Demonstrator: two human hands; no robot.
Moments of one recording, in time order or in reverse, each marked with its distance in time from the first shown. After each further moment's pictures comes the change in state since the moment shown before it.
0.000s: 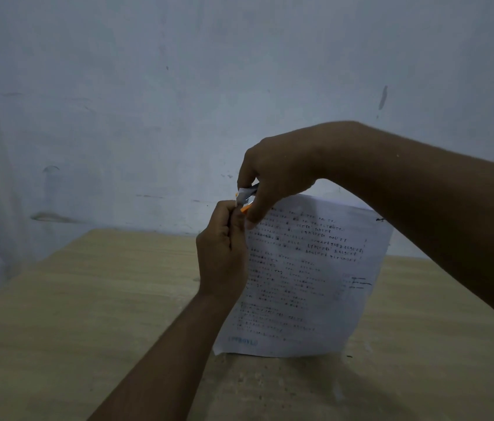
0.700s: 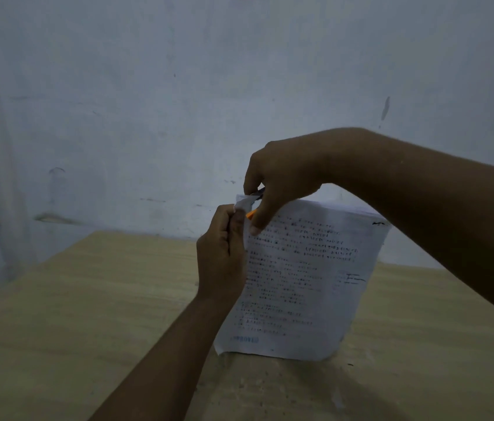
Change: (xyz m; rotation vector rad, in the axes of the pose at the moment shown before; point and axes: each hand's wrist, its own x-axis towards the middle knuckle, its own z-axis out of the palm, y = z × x) left_hand 0.003 -0.001 -0.005 -0.028 -0.013 -0.021; right_hand 0.003 0.002 -0.004 -0.095 0.000 -0.028
